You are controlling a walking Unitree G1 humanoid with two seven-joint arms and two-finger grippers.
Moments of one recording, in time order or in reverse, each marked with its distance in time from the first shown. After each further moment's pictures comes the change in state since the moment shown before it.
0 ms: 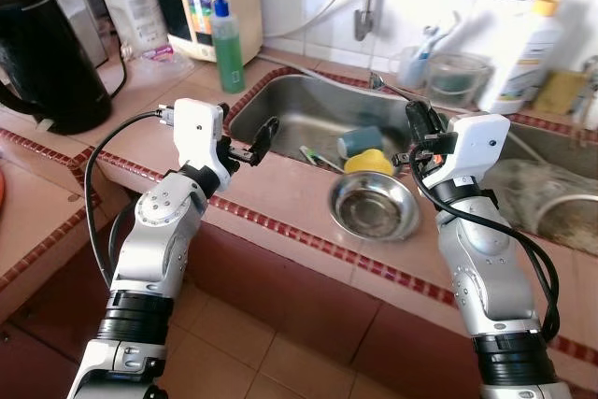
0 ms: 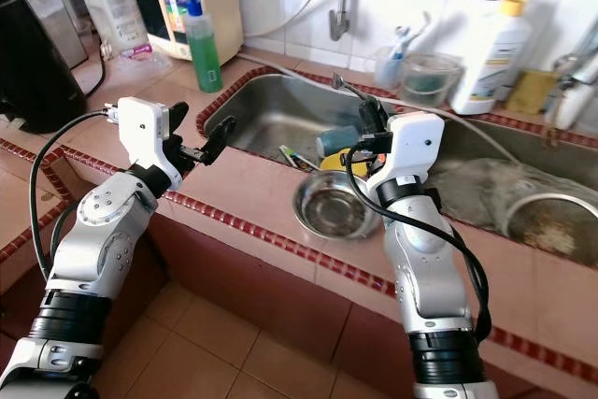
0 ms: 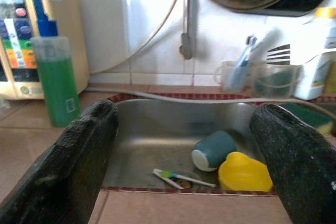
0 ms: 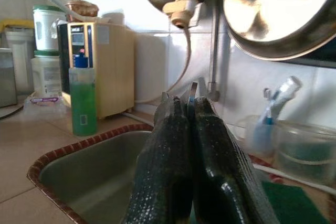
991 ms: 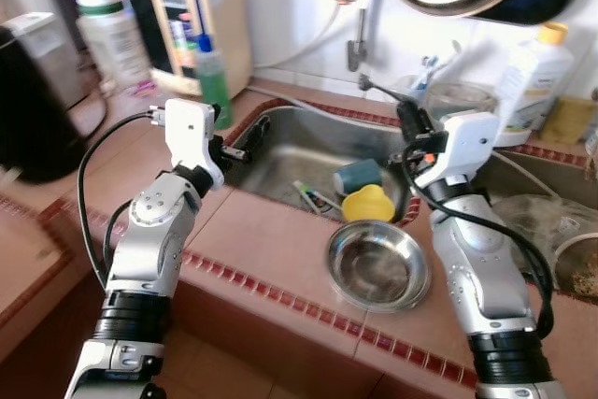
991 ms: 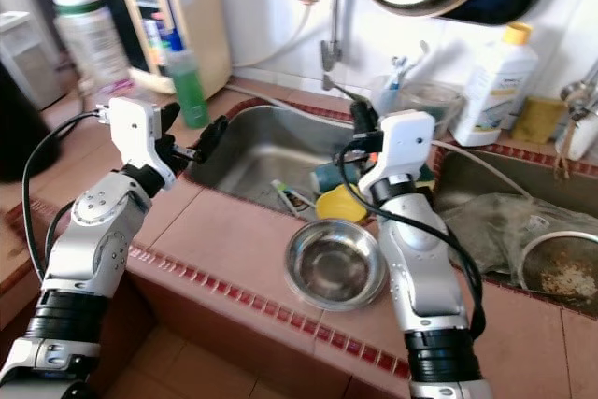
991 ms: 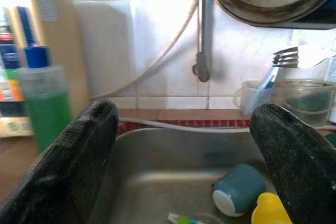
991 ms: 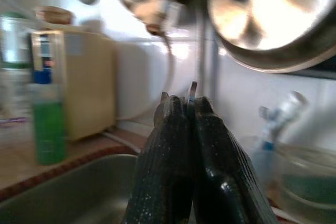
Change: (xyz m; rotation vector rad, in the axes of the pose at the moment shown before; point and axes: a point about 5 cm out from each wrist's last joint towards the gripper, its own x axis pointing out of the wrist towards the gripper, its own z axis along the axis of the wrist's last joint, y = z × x) left arm 0.000 0.003 -0.001 -0.011 -0.002 0.014; right arm 0.002 0.002 0.000 0.006 0.015 0.006
